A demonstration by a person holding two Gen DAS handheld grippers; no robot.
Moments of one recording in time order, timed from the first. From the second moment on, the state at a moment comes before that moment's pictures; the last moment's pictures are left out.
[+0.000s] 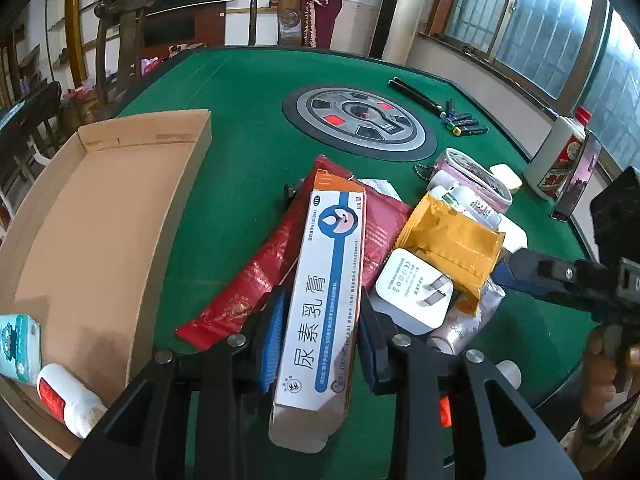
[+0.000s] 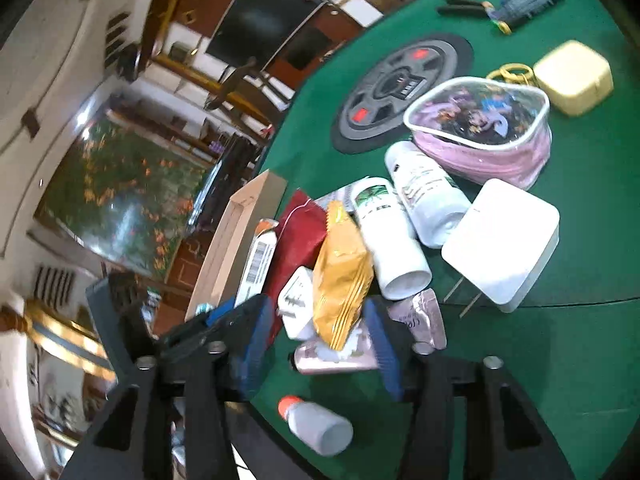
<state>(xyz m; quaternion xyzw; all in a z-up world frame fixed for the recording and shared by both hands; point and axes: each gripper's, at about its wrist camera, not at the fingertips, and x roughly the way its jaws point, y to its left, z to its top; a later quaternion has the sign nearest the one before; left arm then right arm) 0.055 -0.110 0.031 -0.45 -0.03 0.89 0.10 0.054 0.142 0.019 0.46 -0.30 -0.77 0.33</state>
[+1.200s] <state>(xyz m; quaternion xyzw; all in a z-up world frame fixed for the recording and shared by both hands) 0.095 -0.162 0.075 -0.36 -0.10 0.92 0.06 0.054 0.123 0.039 0.37 -0.24 -0.83 0.33</state>
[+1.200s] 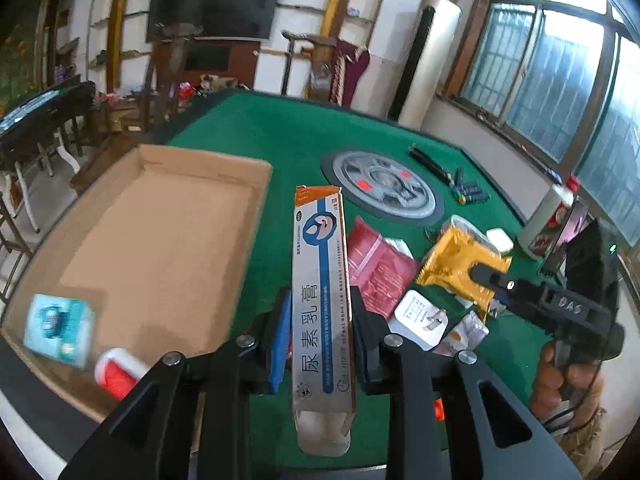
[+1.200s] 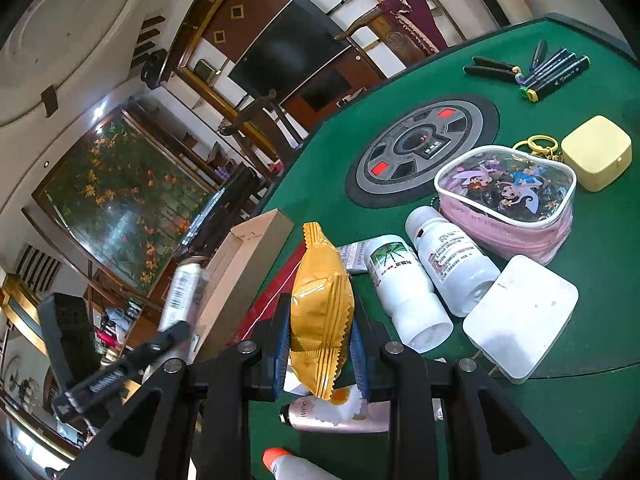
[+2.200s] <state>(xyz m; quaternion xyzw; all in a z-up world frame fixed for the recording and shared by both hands) 0.100 -0.287 0.085 -0.36 -0.13 0.92 -0.06 0.071 0.093 0.054 0.36 -0.21 -0.83 0.38</state>
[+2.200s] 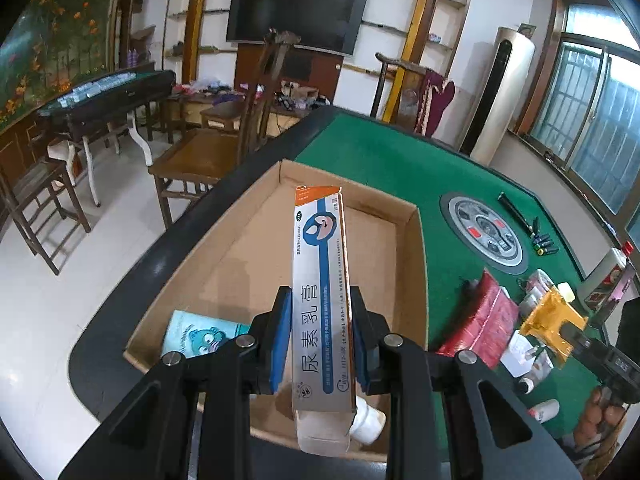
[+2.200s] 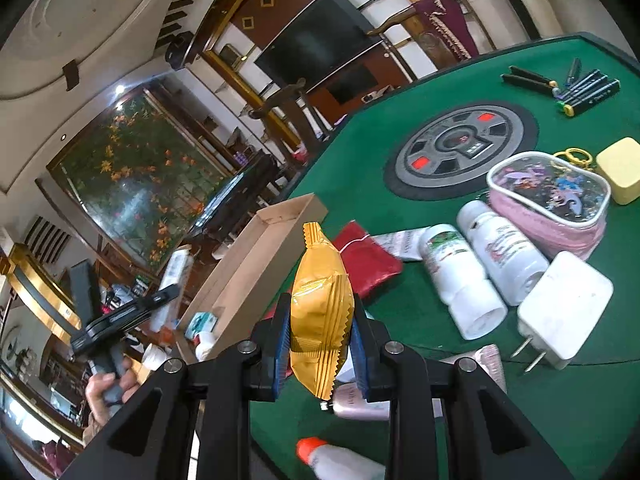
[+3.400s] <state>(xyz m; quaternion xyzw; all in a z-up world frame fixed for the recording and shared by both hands) 0.012 -0.319 0.046 -0.45 -0.02 0.89 -0.10 0.088 -0.025 0.074 0.38 -0.13 -0.79 0.46</state>
